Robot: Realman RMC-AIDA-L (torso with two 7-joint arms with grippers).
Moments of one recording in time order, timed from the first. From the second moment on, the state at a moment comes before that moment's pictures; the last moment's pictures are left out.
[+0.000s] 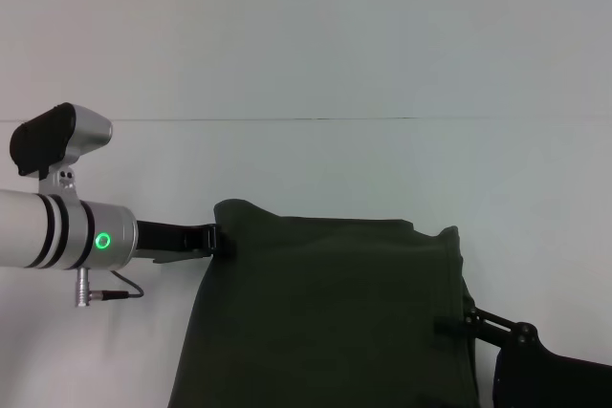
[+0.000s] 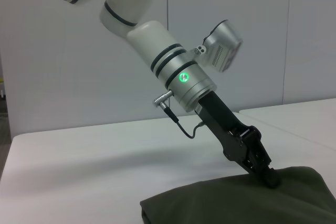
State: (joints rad) left arm -0.77 -2.07 0.83 0.50 2.30 1.01 -2.39; right arm 0.37 2.09 -0.69 -0.44 -1.93 -1.63 0.79
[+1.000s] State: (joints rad) left arm -0.63 -2.08 0.71 0.55 2.16 1.00 -2.34; right arm 0.38 2.09 -0.67 -0.43 -1.92 -1.64 0.79
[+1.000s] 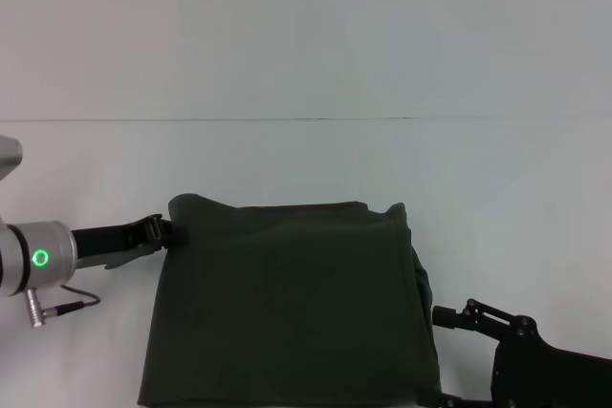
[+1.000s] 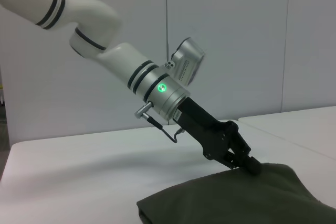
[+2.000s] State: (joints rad) left arm -0.36 -2.10 0.52 0.78 1.88 1.73 -1.39; right arm 0.34 2.09 -0.59 -0.43 -1.90 -1.70 0.78
